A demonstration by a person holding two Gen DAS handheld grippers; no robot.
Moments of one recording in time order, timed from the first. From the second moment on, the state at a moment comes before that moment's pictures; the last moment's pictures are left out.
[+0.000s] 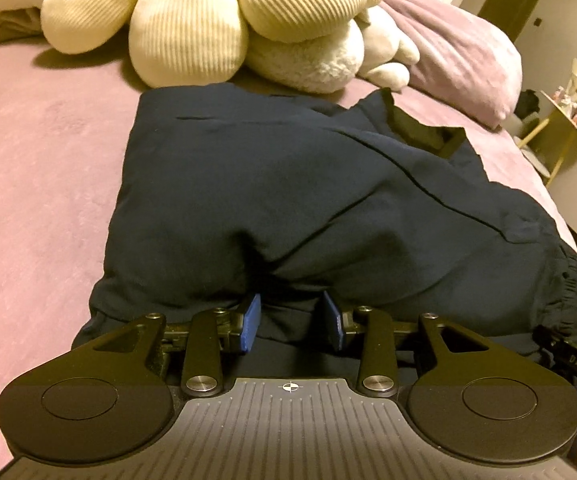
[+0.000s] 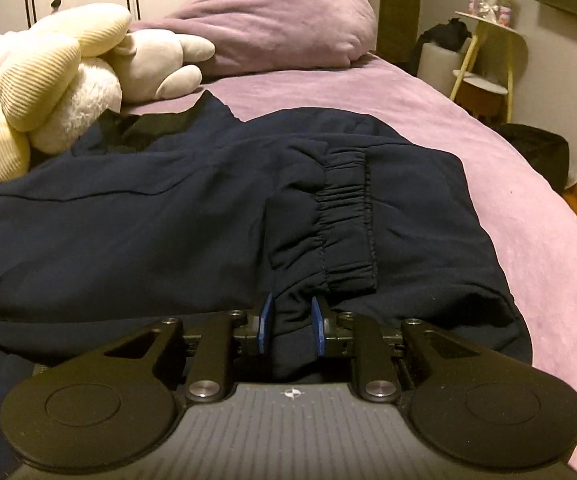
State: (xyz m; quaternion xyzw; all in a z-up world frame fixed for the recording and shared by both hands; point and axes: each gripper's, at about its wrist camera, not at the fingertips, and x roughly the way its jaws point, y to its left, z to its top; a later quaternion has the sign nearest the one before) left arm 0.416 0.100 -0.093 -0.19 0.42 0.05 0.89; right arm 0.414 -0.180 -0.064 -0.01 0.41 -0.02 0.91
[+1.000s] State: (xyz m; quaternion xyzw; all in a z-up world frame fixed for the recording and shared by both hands) left arm 0.358 0.109 -0.065 -0.16 0.46 0.04 0.87; right arm 0.363 -0.195 -0.055 -0.07 0.38 0.04 0.92
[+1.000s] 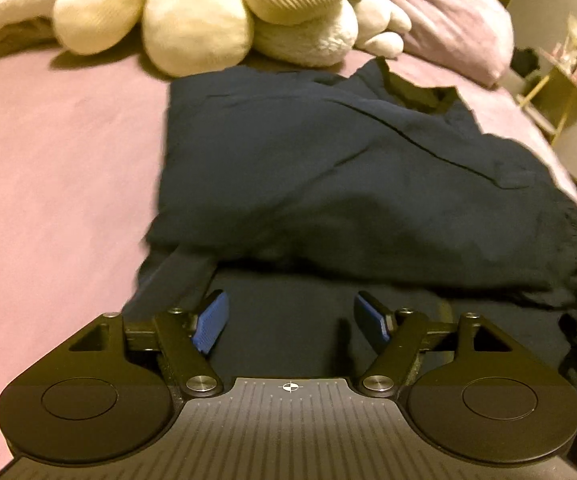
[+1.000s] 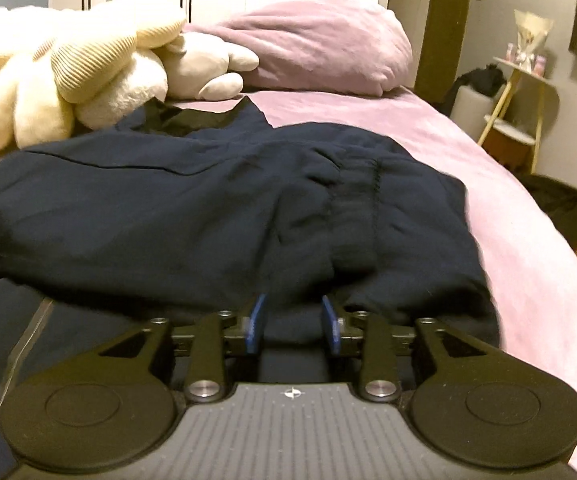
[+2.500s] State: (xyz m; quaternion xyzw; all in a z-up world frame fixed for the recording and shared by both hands) left arm 0.039 0.222 -0.080 -0.36 0.47 0.00 0.81; right arm 0.050 -0.381 -0.035 0.27 0.50 0.07 0.82
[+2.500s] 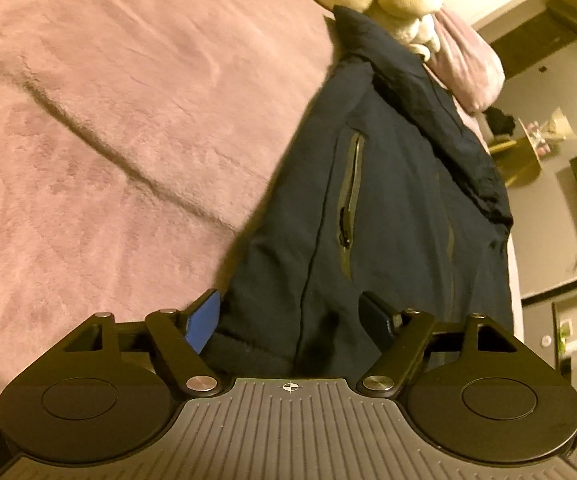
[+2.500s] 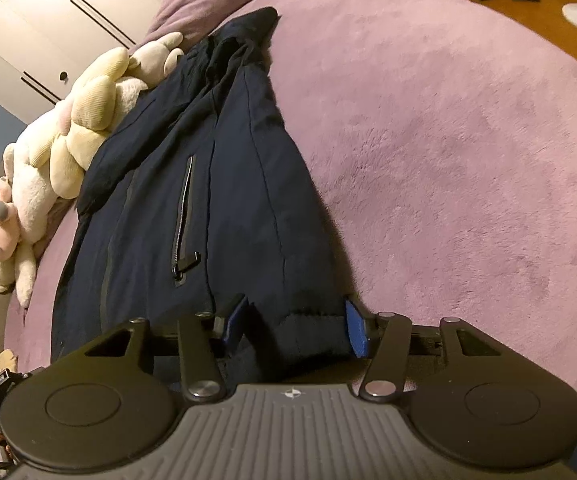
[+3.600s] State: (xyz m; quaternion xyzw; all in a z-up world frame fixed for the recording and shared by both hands) left arm 0.115 0.233 -0.013 -0.46 0.38 -0.02 0.80; right arm 0.101 -0.376 0.006 0.42 0.42 0.11 0.80
